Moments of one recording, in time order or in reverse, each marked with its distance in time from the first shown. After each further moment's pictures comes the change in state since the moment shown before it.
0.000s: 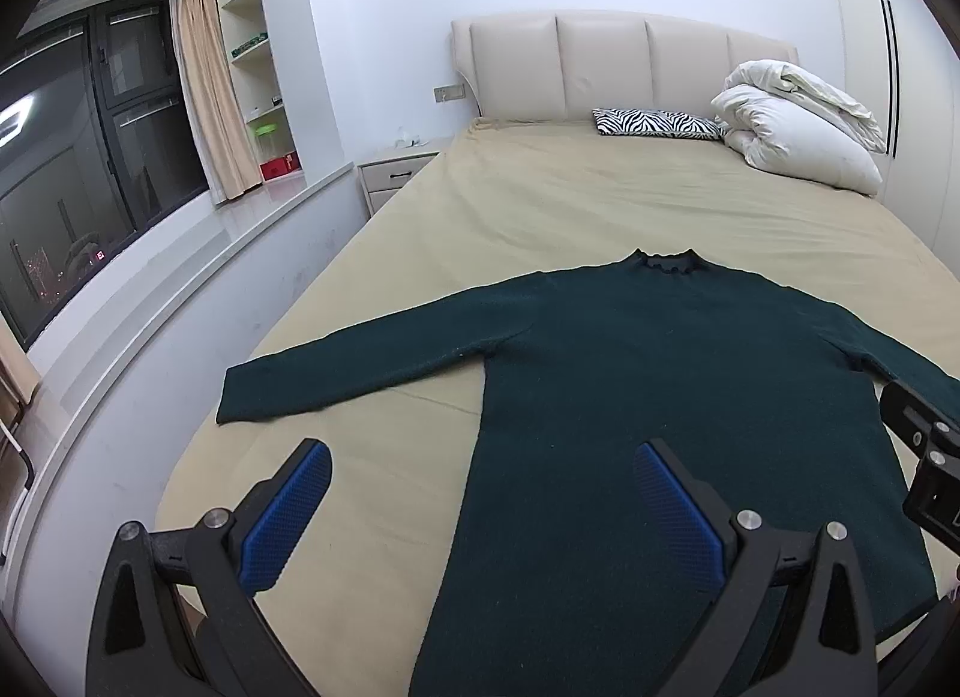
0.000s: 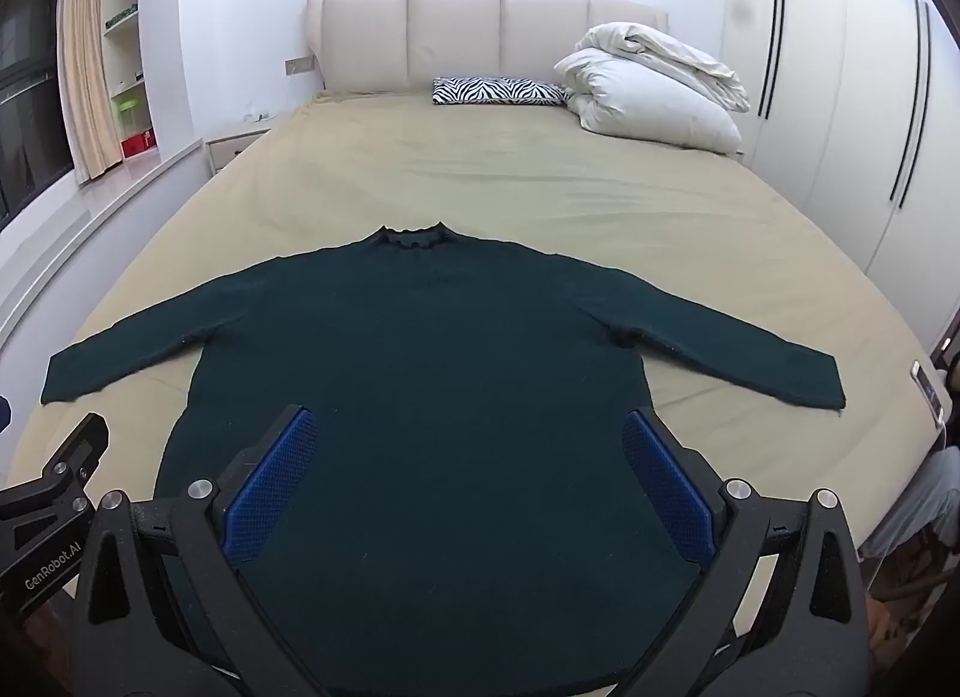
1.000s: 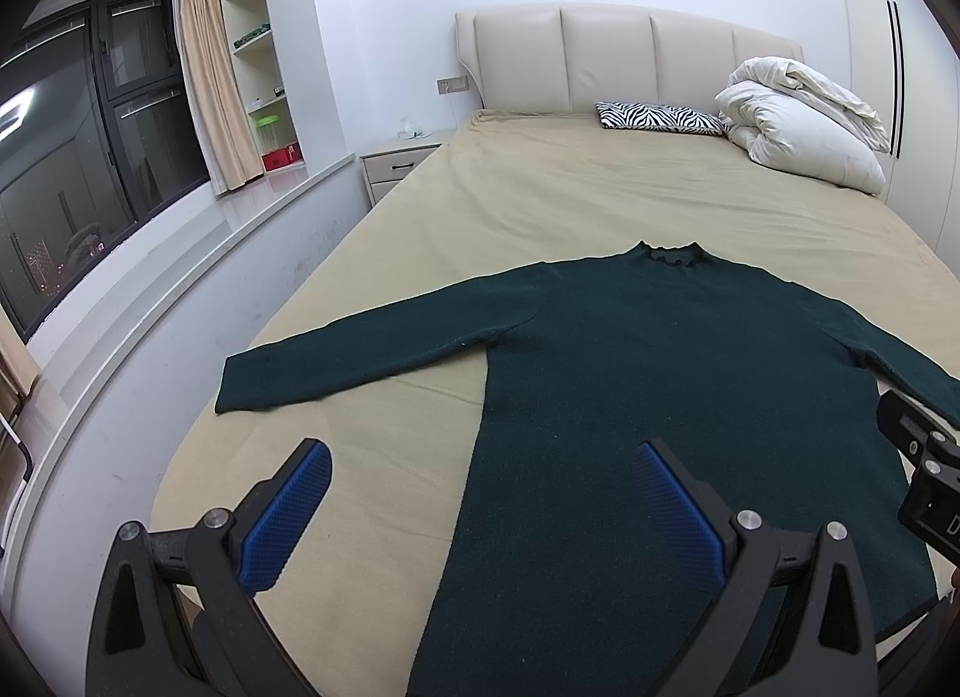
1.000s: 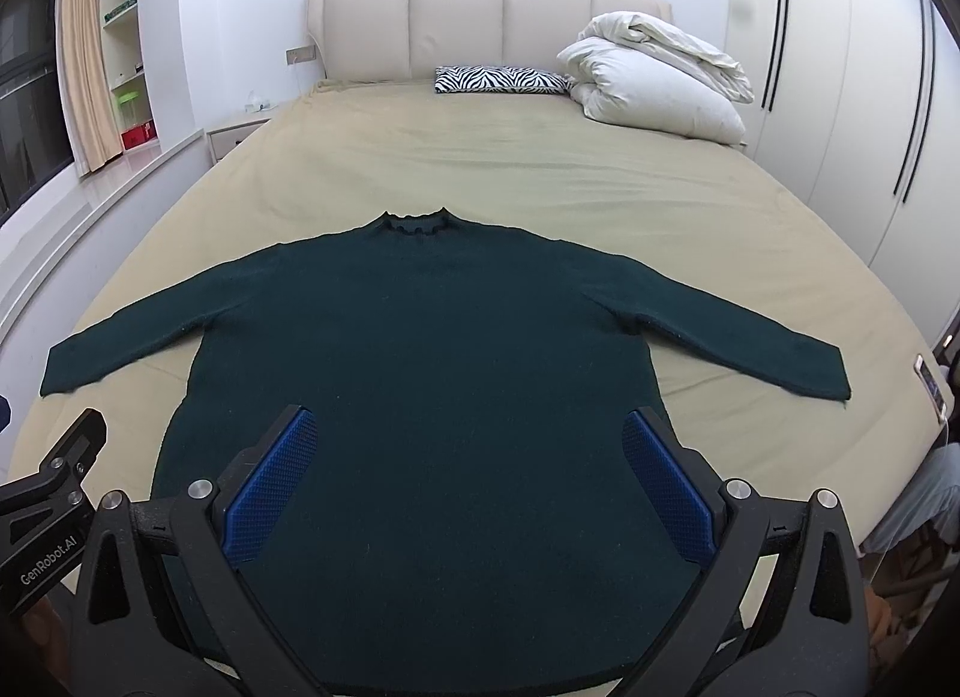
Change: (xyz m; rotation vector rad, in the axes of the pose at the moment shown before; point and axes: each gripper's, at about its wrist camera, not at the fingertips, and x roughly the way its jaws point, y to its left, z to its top) left arm 0.001 -0.002 -0.002 -0.013 0.013 0.003; right arm 0.008 0.002 -0.001 -0.005 0.030 0.005
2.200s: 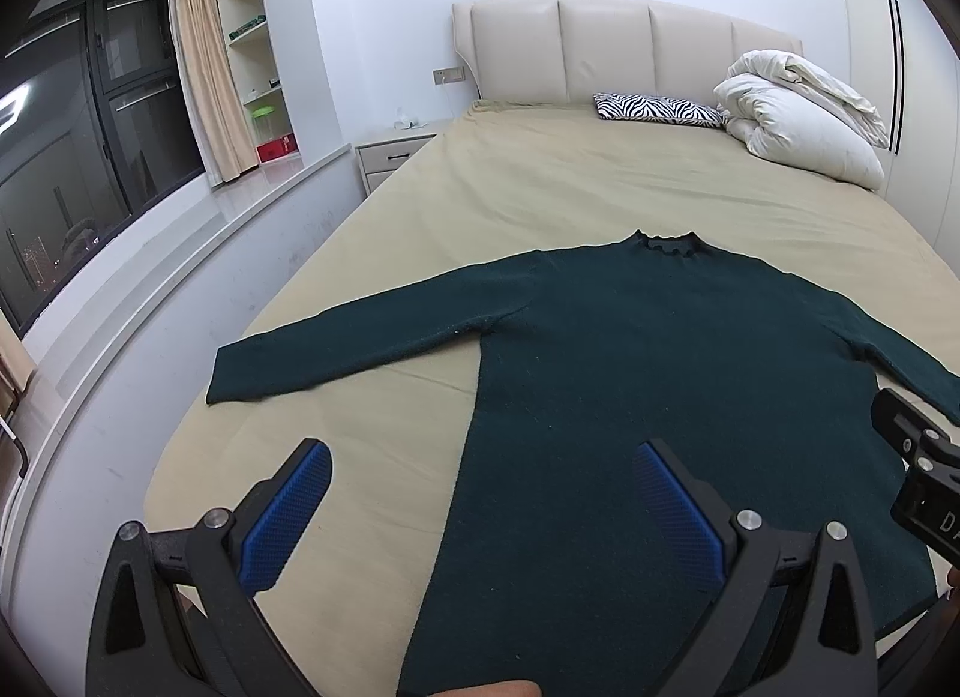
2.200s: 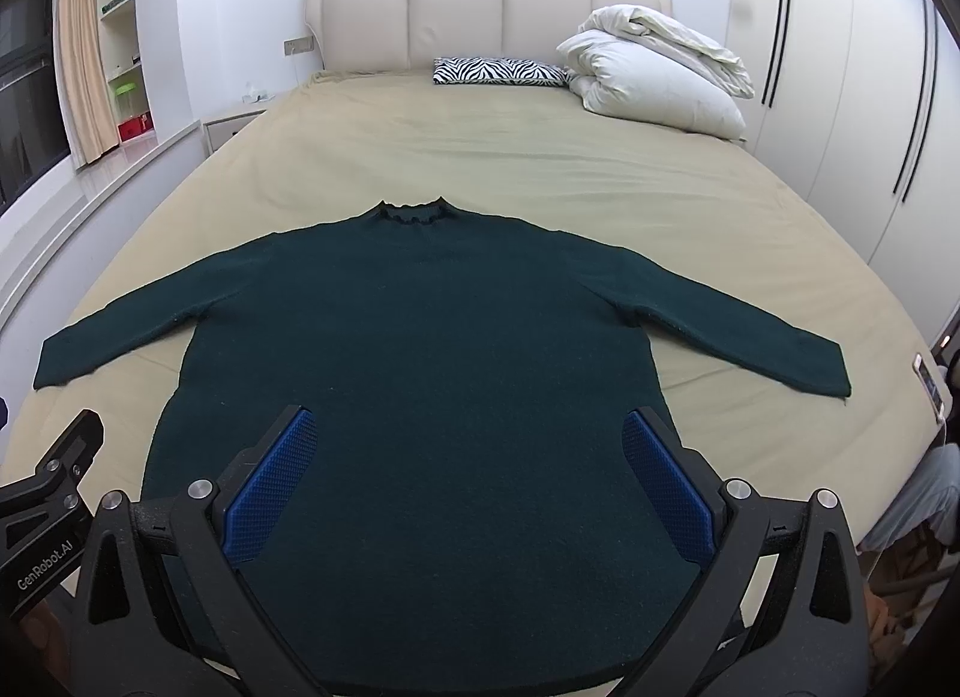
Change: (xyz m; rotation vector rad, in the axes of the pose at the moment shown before) left arm 0.003 0.000 -0.011 -0.005 0.025 -0.011; right arm 0.009 0.000 -0.003 -0.006 0.022 -0.008
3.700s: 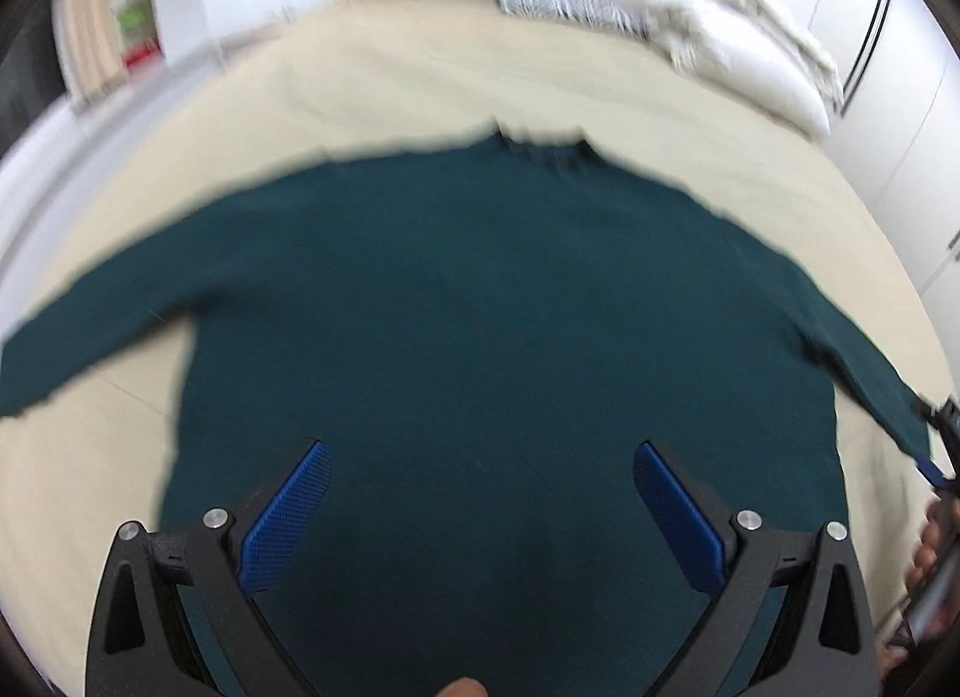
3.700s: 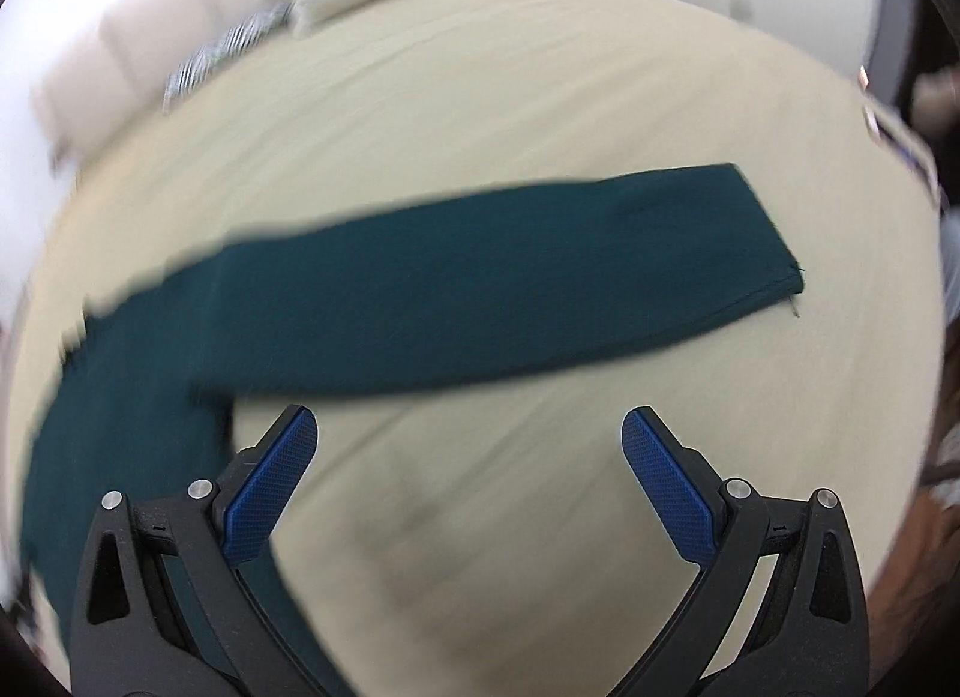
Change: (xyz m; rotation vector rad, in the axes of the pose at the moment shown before) left arm 0.153 -0.112 0.049 -0.001 0.339 -0.324; right arm 0.206 -0.357 0.007 0.609 0.176 -0.156
